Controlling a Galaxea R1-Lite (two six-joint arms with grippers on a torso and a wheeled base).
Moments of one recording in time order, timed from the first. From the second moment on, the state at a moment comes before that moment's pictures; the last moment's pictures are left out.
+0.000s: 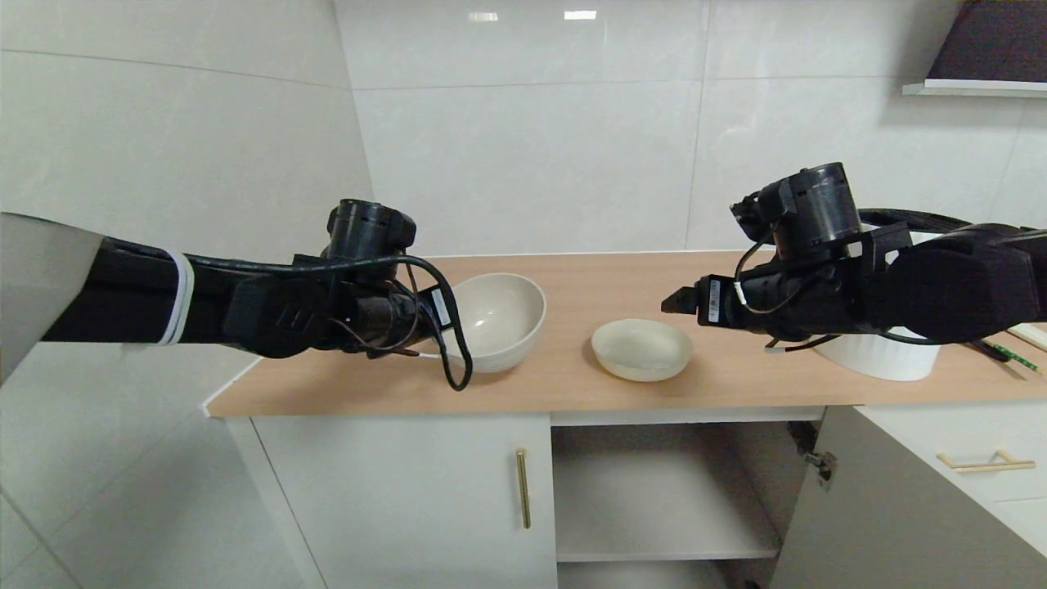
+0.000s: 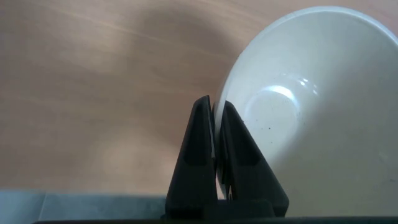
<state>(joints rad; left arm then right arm) -0.34 1.97 -1.34 -0.02 0.15 -0.57 0.47 1.87 -1.37 0.05 -0.17 0.37</state>
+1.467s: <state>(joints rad) -0.37 1.85 -1.27 -0.02 0.14 -0.57 0.43 2.11 -1.48 0.08 -0.29 0.38</state>
